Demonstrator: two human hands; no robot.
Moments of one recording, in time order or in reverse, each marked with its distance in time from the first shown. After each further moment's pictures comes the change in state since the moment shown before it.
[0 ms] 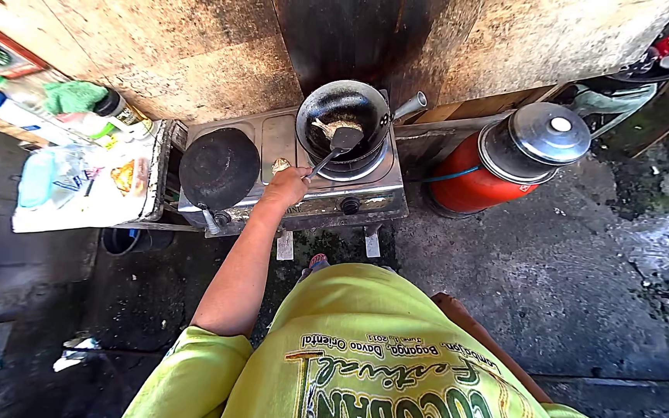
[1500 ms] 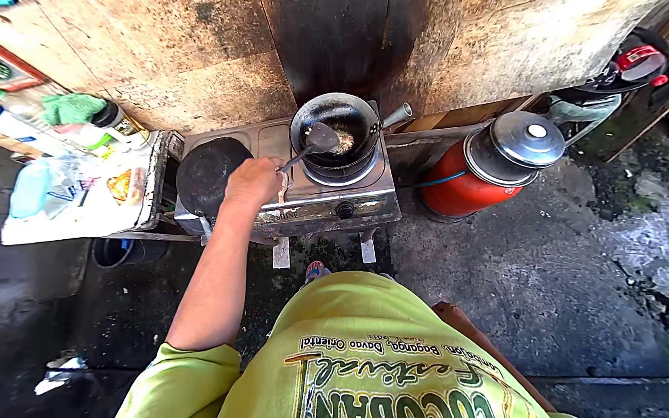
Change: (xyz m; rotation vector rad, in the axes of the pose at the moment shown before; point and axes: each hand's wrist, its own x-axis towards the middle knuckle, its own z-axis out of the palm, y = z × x) left_hand -0.049 0.005 -0.053 0.217 0.183 -0.018; right_hand -0.002 0.024 0.012 0.006 0.014 -0.006
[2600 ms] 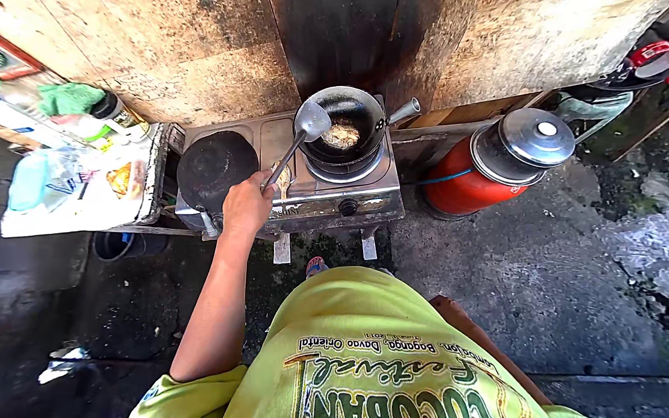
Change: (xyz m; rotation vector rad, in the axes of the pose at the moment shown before) left_hand -0.027 -0.035 0.039 -0.217 0.179 -0.113; right_hand -0.012 -0.025 -0.010 -0.010 -0.009 0.004
